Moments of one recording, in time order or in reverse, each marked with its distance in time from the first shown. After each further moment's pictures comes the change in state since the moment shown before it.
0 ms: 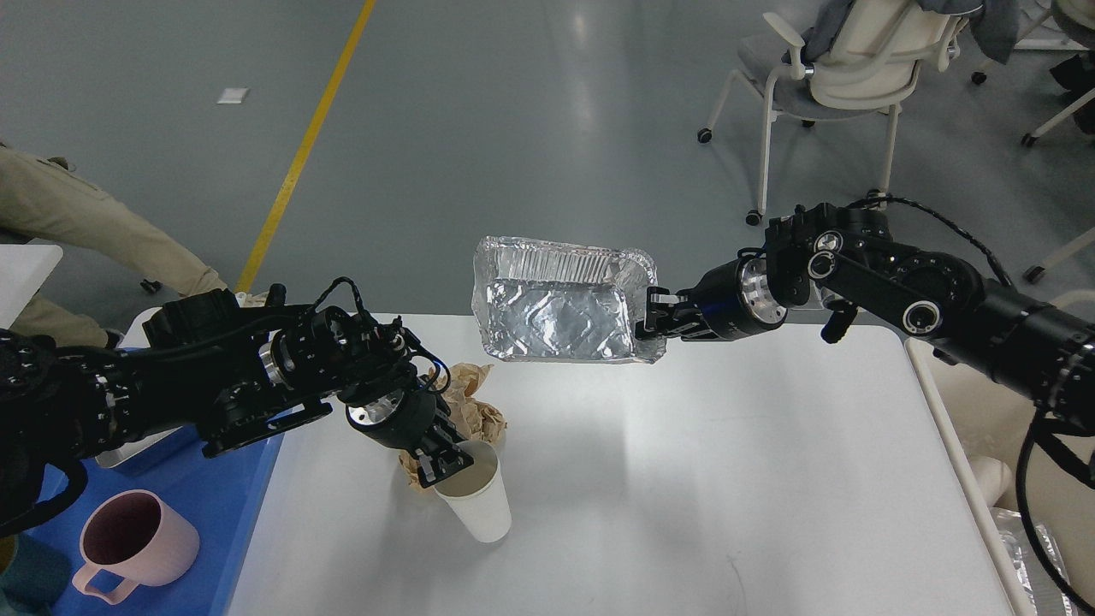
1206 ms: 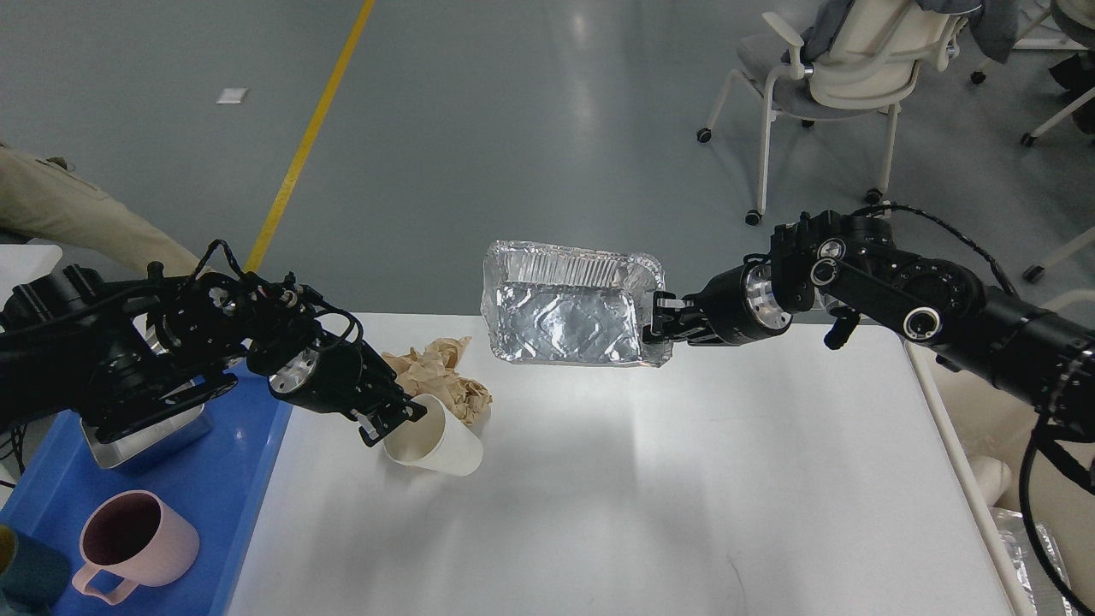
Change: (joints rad) left arm -0.006 0.259 -0.075 -0.115 -0.066 0.110 -0.044; right arm -0.015 -0.002 -0.004 -0.014 -0.002 -0.014 -0.004
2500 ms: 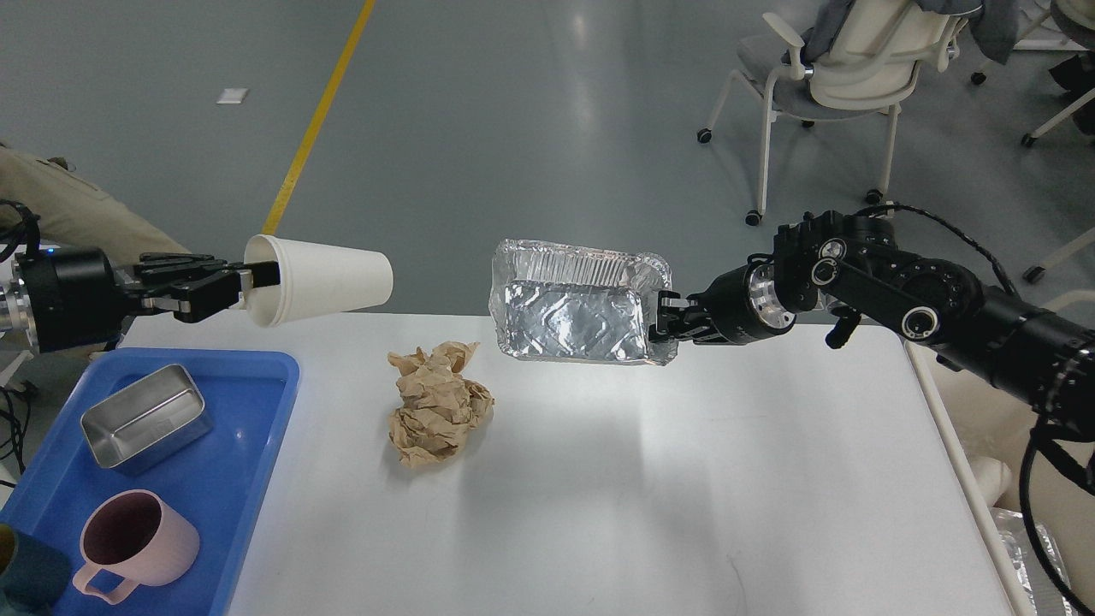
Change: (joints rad) left arm 0.247 0.634 -0.498 -0.360 -0.499 0.026 -0.042; right arm 0.001 0.007 -0.008 -0.024 -0.002 -0.003 -0.005
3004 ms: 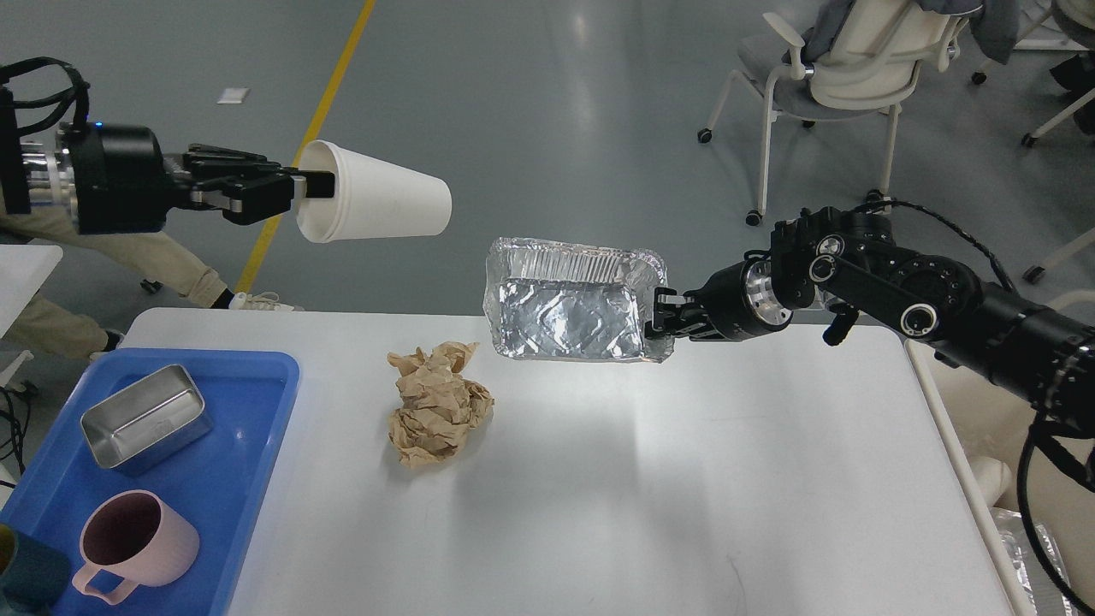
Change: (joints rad) left arm -0.329 -0.188 -0.022 0.075 0.141 -0.270 0.030; right arm 0.013 0.003 0.002 0.009 0.001 0.000 0.002
